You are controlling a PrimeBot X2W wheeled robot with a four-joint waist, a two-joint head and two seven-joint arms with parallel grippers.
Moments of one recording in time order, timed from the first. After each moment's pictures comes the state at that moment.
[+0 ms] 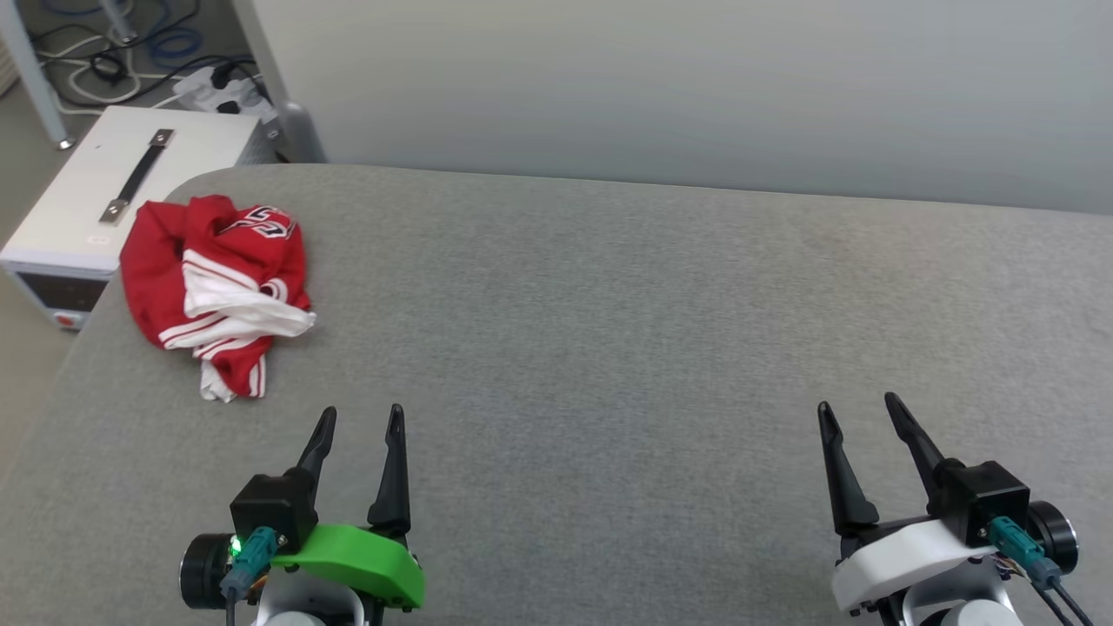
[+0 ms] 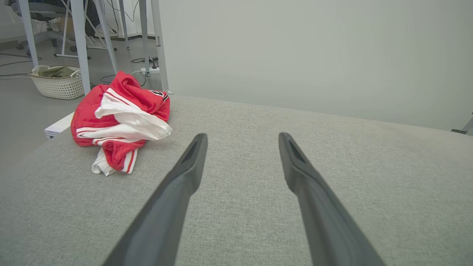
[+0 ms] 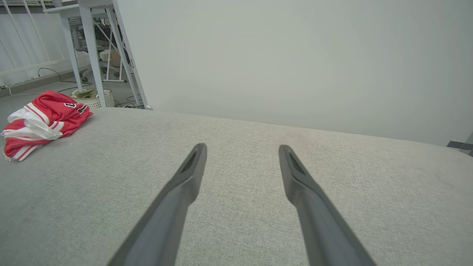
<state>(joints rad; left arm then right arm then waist) 0.00 0.05 -0.06 0.13 -0.18 -0.05 -0.20 0.01 -0.05 0.04 0.08 0.06 0.13 -0.20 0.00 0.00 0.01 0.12</state>
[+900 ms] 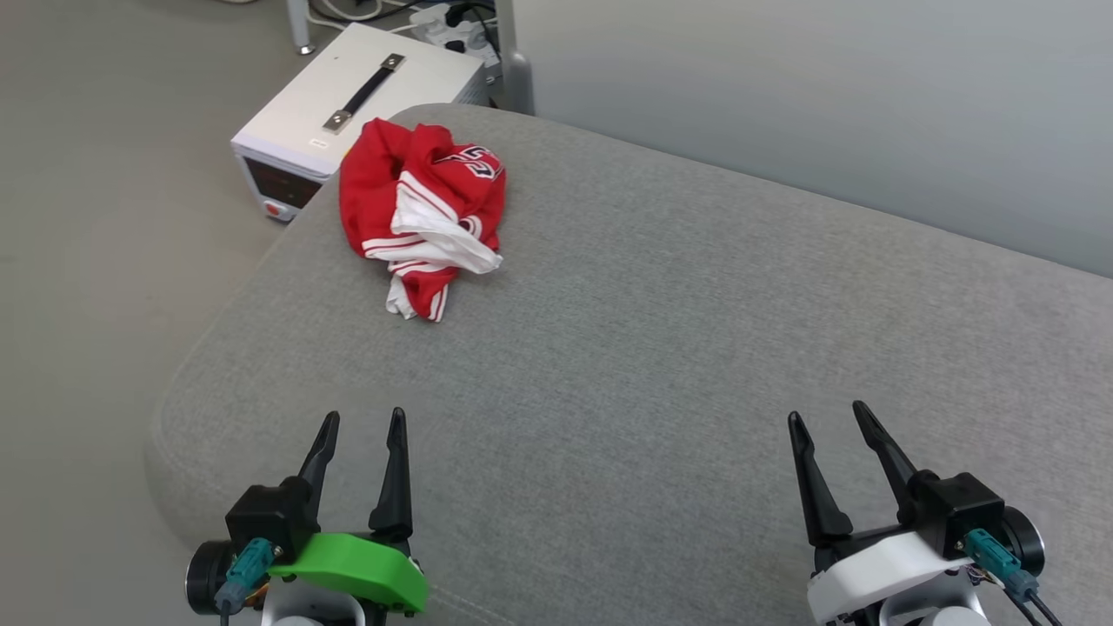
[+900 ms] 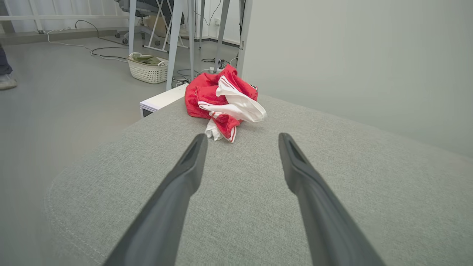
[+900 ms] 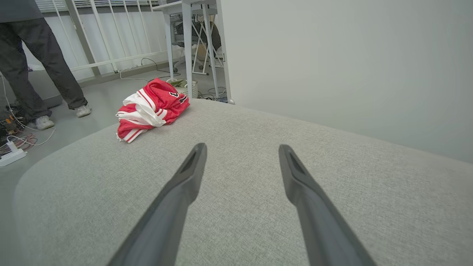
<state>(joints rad) 0.00 0.05 -0.06 0.17 -0.22 -0.07 -0.26 0.01 -0.05 0.10 0.12 0.09 0.13 -0.25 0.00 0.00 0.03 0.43</state>
